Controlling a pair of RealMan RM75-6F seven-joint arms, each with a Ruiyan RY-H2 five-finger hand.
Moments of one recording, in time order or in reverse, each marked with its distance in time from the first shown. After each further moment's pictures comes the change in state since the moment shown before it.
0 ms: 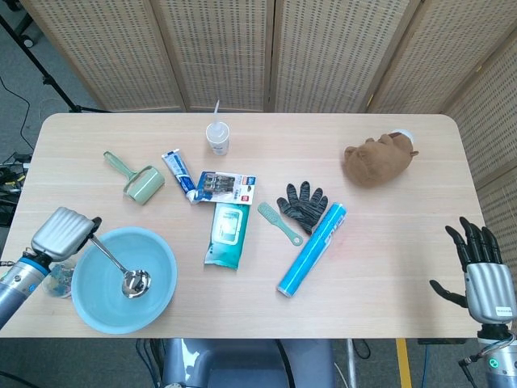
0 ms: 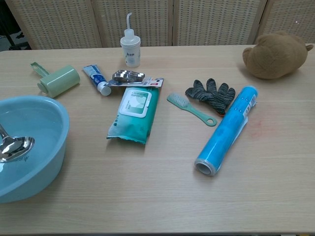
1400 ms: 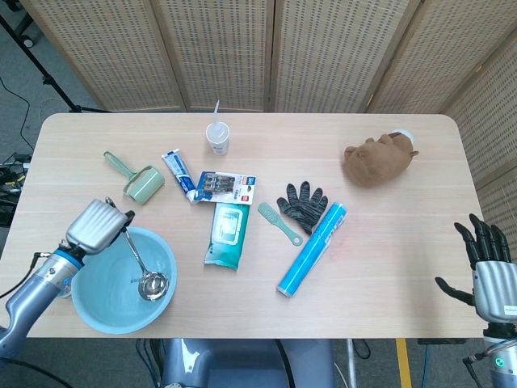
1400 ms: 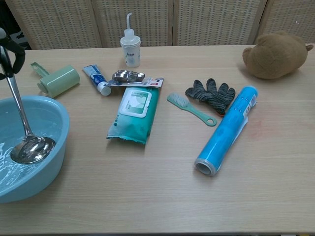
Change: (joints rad) left arm -0.081 0.019 -0.035 -0.187 -0.095 0.018 0.082; right arm -0.006 0.016 0.018 -0.015 0.017 0.009 0.022
